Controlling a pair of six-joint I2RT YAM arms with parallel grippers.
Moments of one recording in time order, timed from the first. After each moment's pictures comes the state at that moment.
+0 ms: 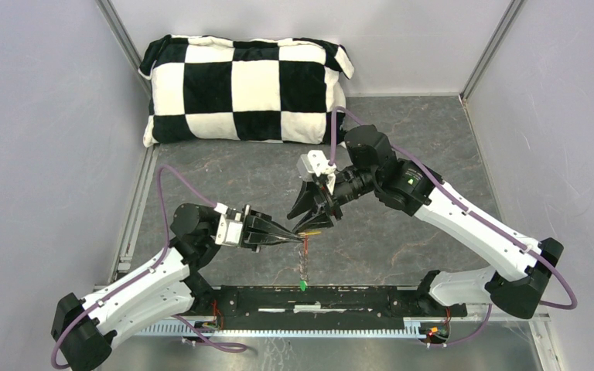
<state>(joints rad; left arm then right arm) -0.77 0.76 0.48 0.79 1.04 -0.04 0.89 1.28 1.37 -0.48 -1.00 -0.27</state>
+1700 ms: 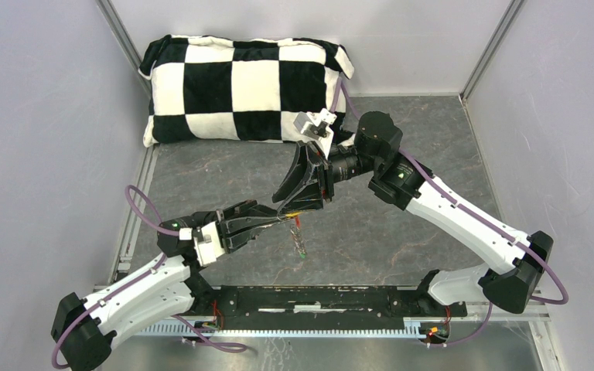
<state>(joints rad) -0.77 0.76 0.45 1.18 0.85 0.14 0.85 1.34 1.37 0.03 -1.06 0.40</state>
